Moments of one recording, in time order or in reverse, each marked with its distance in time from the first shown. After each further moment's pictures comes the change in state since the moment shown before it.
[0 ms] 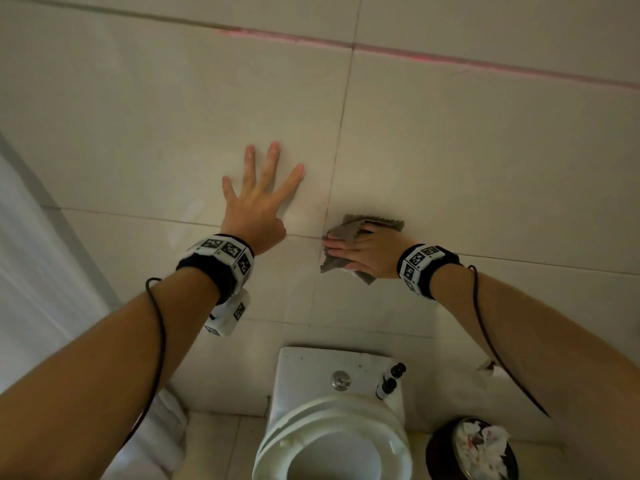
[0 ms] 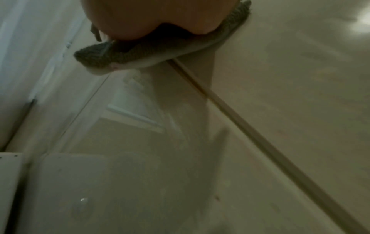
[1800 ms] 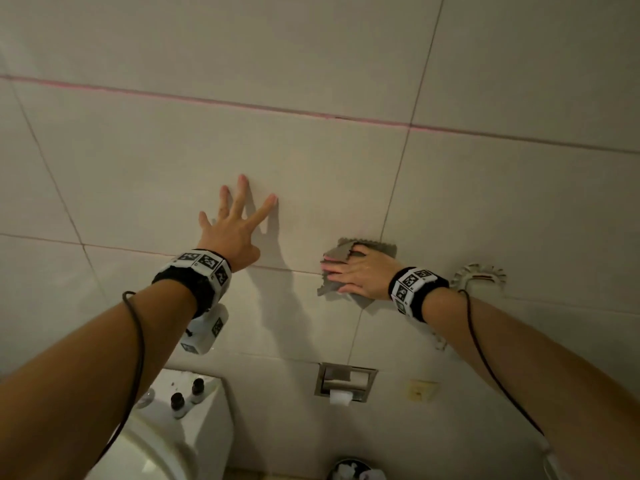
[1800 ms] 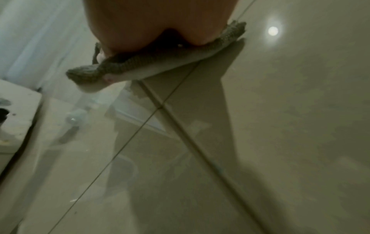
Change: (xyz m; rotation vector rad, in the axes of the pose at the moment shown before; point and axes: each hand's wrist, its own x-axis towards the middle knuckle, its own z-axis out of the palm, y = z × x) left_hand 0.080 0.458 0.025 0.065 -0.224 -0.166; right_hand -0.446 0.181 0.083 -0.063 -0.064 0.027
